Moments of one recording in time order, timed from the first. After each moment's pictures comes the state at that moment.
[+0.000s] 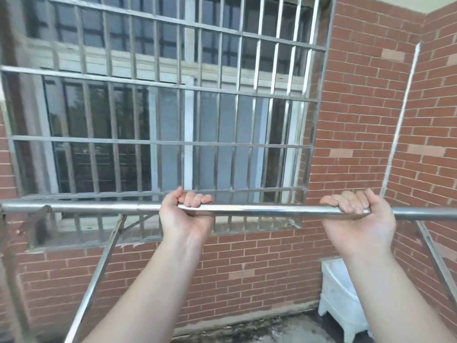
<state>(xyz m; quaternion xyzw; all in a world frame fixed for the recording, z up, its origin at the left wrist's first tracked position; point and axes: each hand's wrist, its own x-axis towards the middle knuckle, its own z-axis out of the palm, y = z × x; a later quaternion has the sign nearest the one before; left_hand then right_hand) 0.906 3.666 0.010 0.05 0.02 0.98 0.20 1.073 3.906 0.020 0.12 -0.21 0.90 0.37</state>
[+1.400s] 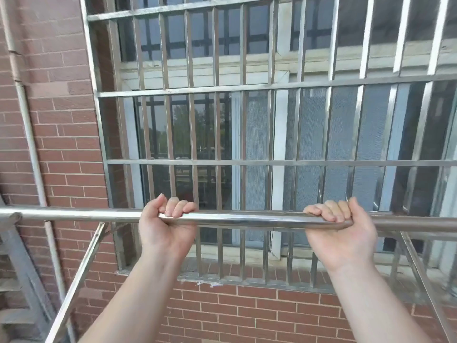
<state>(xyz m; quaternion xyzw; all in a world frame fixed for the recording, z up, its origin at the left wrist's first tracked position) 0.557 3.527 0.026 0.13 0.07 0.99 0.01 0.611 3.819 0.017 0.18 -0.15 0.96 0.17</state>
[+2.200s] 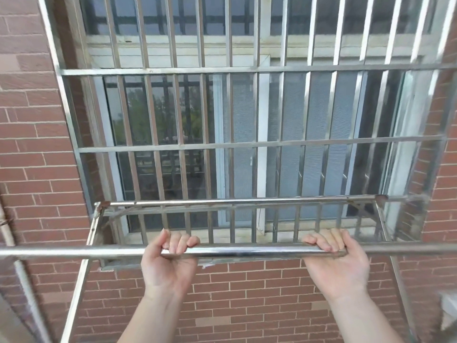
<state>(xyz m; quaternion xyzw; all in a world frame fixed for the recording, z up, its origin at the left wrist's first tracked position) 0.565 3.459 -0.087 0.13 0.13 0.98 0.06 0.655 3.754 -0.097 0.13 -0.16 0.95 0.22</state>
